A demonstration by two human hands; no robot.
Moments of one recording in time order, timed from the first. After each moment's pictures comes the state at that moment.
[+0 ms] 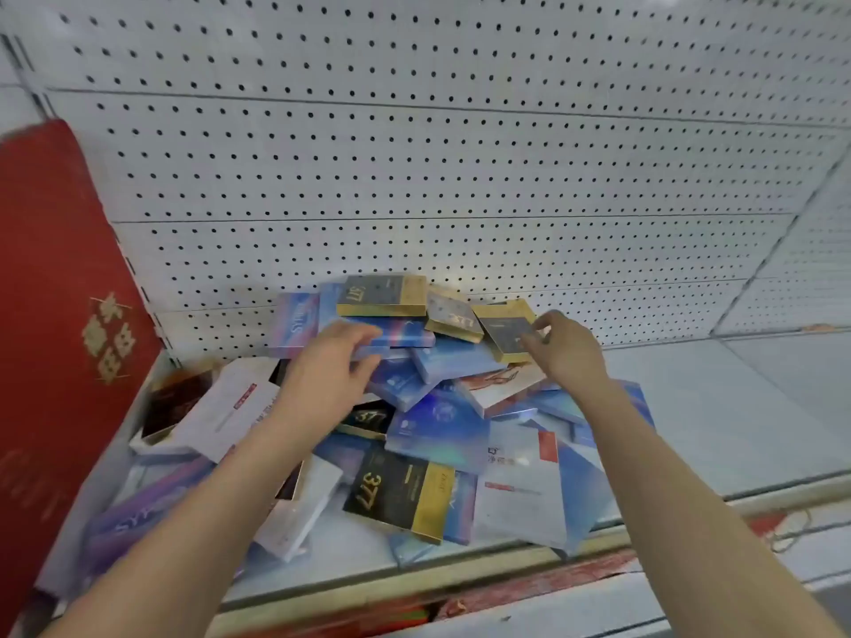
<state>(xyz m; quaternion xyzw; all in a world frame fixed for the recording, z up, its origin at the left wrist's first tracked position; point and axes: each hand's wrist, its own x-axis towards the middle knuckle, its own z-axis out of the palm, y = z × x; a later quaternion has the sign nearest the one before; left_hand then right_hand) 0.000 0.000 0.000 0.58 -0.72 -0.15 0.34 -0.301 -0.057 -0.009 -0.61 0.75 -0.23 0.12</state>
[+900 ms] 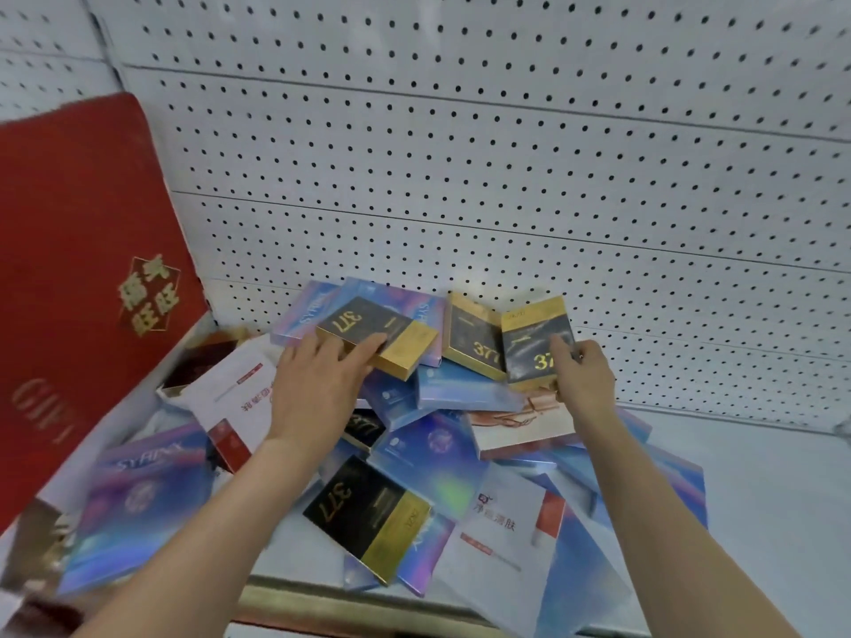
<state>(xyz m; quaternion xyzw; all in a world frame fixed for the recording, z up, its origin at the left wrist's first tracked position) -0.033 -0.020 -0.044 0.70 -0.66 0.21 0.19 -0.325 -0.132 -0.047 -0.53 0.68 -0.41 0.30</state>
